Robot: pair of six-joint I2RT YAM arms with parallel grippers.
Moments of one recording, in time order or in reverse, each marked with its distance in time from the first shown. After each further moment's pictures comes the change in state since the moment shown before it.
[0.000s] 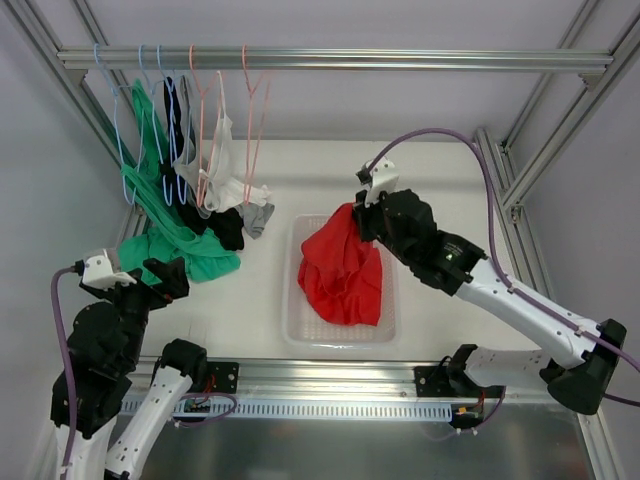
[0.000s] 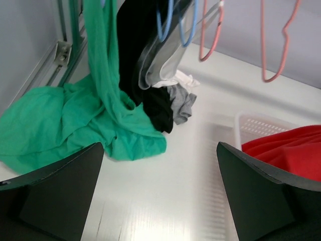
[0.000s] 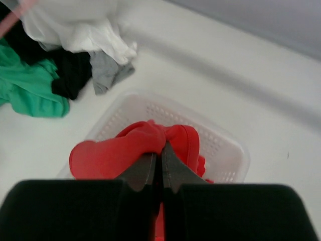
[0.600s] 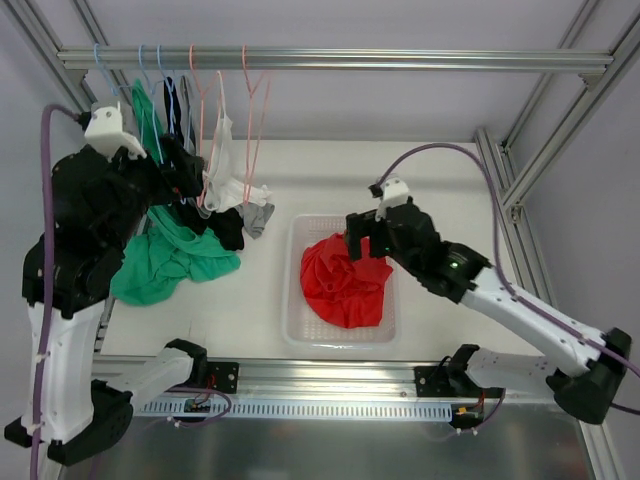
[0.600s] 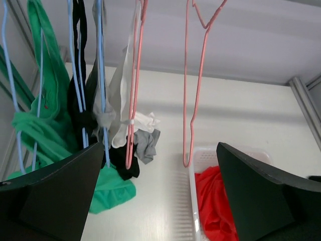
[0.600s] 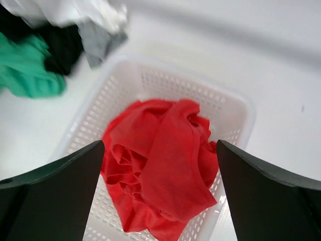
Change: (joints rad) left arm 0.000 0.826 0.844 -0.053 0.201 0.086; right arm -0.045 -0.037 -0.192 -0.088 -0.022 0.182
